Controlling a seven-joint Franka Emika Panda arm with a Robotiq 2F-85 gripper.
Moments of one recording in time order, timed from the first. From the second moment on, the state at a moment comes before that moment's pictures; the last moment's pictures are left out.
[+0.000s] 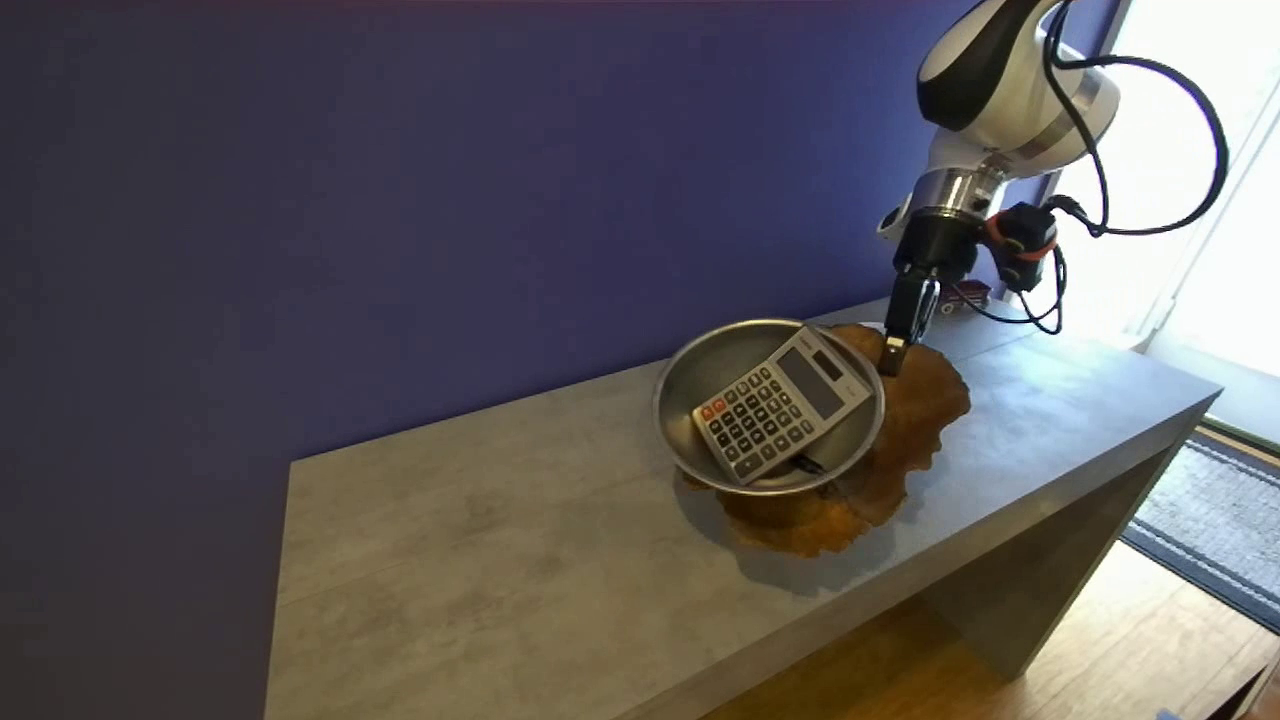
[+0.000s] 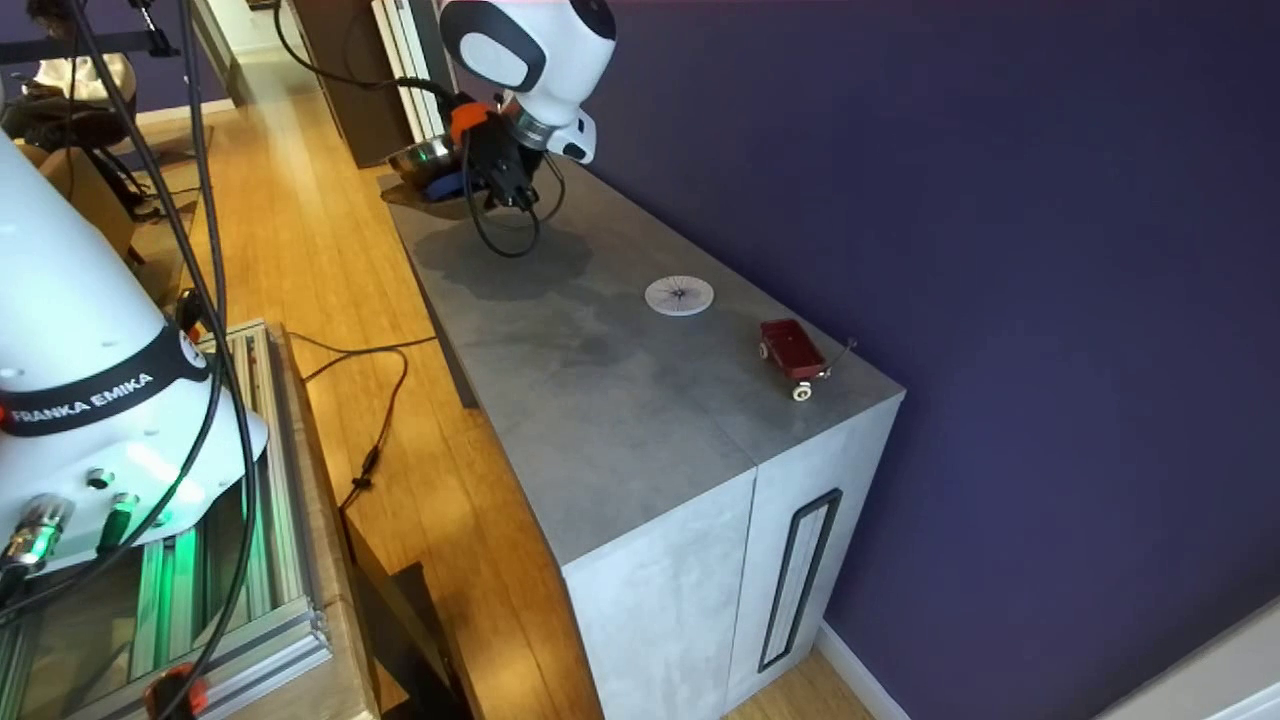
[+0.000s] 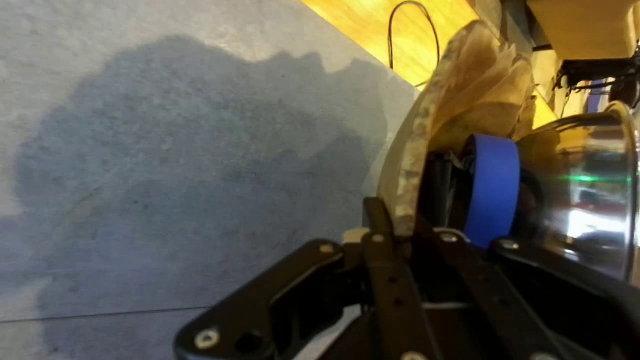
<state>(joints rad) 0.11 0.36 0.19 -2.26 0.92 2.25 -0.78</state>
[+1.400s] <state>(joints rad) 0.11 0.57 0.24 -2.07 1.17 2.32 -0.67</state>
